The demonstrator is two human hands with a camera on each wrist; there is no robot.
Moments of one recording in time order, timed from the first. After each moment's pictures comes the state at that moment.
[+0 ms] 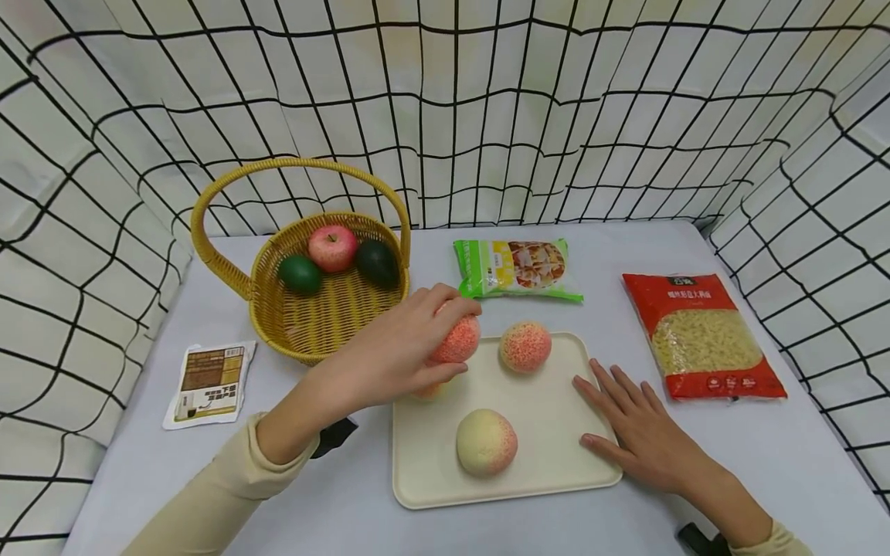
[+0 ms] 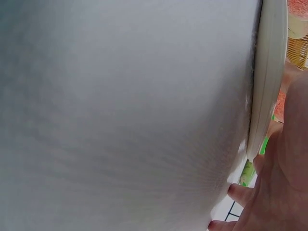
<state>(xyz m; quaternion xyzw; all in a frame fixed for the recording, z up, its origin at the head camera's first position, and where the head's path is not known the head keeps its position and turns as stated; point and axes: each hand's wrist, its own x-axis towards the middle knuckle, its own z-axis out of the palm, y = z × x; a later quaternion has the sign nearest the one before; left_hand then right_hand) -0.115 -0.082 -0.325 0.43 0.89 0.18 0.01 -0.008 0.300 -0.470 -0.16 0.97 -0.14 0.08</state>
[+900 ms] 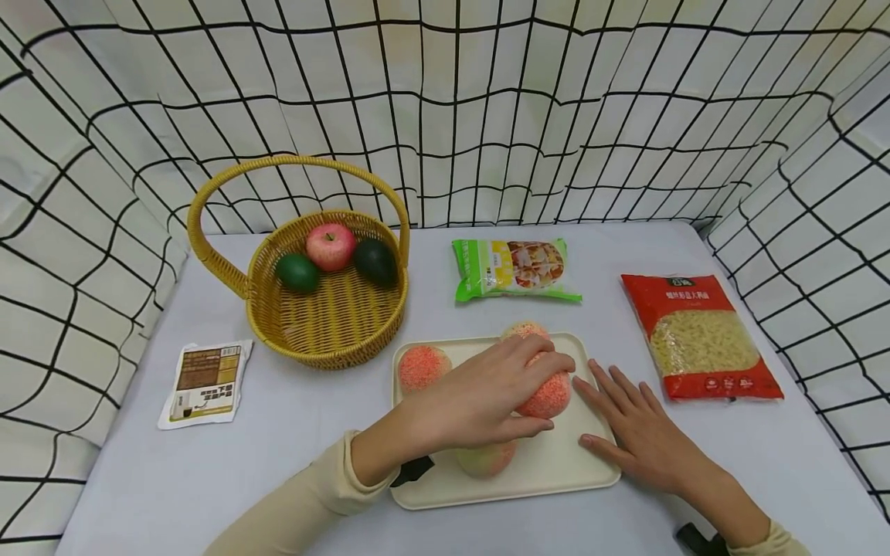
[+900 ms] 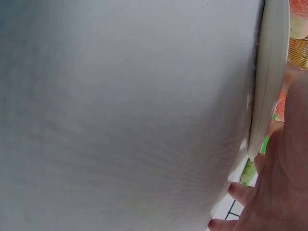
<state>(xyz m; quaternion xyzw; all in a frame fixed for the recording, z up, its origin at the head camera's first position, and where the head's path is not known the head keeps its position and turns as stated) -0.084 -0.002 -0.353 0.52 0.83 0.21 0.06 -0.008 0.301 -0.467 -0.16 0.98 -0.12 0.08</state>
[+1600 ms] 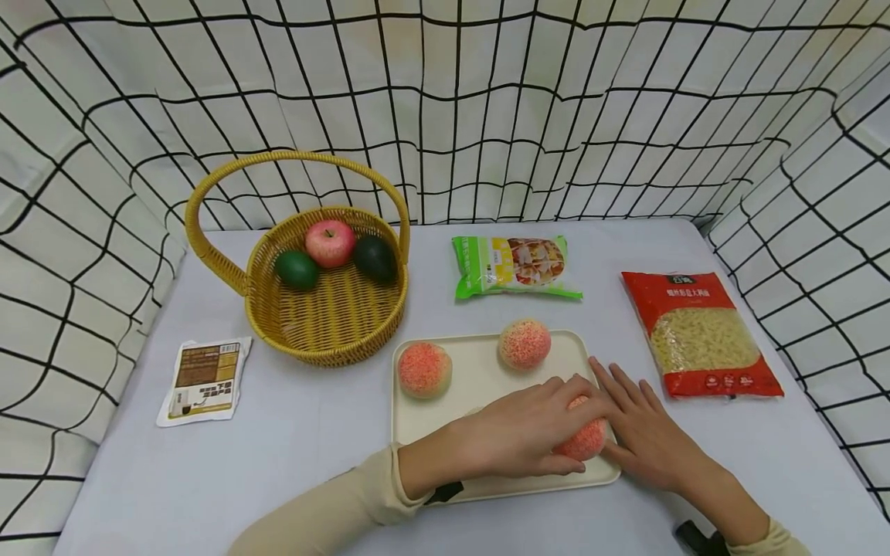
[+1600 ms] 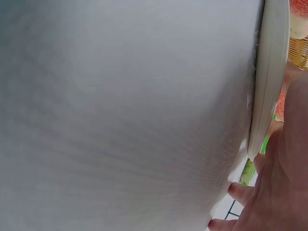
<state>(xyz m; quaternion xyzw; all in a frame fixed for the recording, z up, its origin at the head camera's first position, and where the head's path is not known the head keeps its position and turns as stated) -0.060 0.041 -0.391 0.55 0.81 0.18 0.10 -0.008 0.304 -0.466 -0.16 0.97 -0.13 0.10</state>
